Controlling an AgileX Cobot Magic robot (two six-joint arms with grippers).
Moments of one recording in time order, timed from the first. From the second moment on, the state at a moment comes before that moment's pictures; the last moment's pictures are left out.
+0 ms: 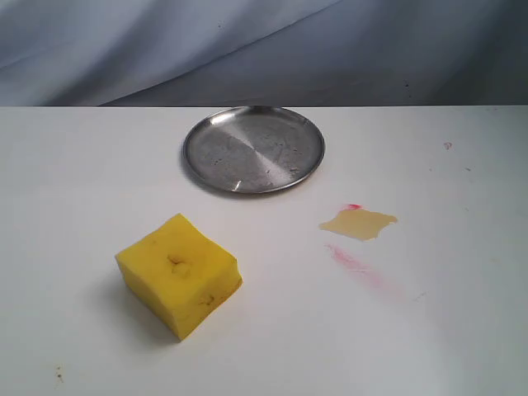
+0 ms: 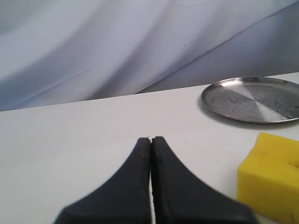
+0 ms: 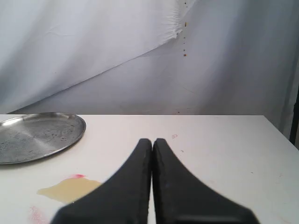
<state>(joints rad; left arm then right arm) -0.07 0.00 0.00 -0.07 0.21 0.17 0.15 0.01 0.00 -0.01 0.12 0.02</state>
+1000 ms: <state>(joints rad) -0.07 0.00 0.00 -0.07 0.21 0.17 0.30 0.58 -0.51 0.74 0.40 -0.56</state>
